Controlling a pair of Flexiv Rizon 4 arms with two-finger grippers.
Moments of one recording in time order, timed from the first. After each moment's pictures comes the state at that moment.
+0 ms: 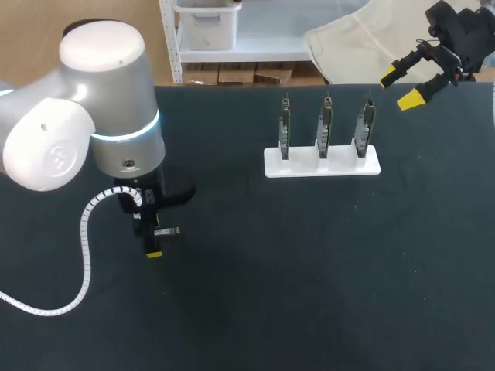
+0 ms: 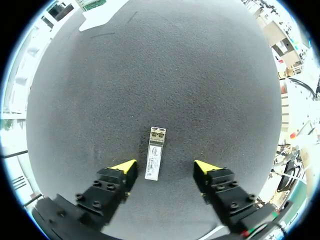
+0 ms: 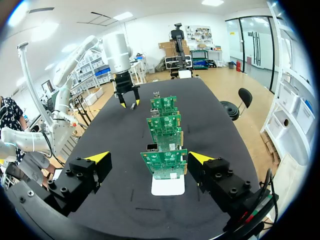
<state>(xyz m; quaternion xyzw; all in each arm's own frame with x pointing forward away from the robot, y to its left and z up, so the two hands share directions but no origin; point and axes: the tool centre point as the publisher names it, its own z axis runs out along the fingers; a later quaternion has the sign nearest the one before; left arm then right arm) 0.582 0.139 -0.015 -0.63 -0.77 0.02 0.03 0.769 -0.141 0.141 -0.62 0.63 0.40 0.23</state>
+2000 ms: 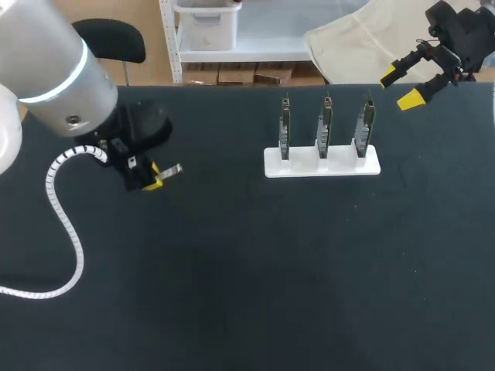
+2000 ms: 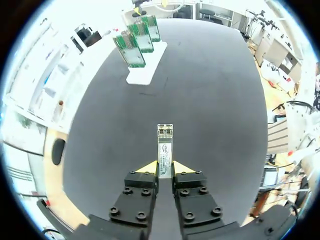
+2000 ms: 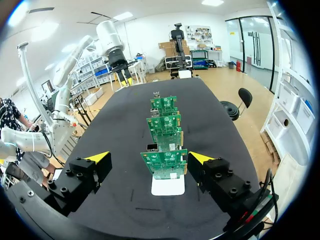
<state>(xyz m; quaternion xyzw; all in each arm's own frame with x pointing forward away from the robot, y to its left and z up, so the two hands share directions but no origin) 0.622 0.116 0.105 -0.61 -0.77 0.04 -0.17 0.769 -0.141 0.141 -0.62 0.63 0.40 0.23</state>
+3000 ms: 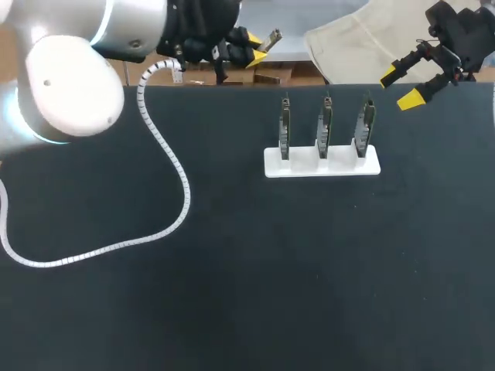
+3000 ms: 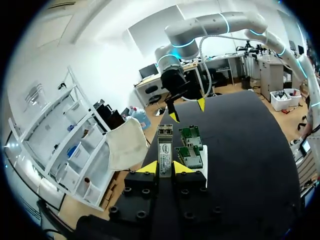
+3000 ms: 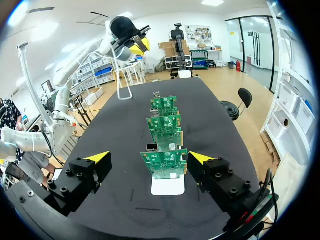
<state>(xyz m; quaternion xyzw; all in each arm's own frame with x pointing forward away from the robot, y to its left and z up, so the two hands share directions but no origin) 0.765 -0.061 0.238 -0.61 -0.63 0.14 -0.46 0.769 -0.141 0.141 -0.62 0.63 0.40 0.23</state>
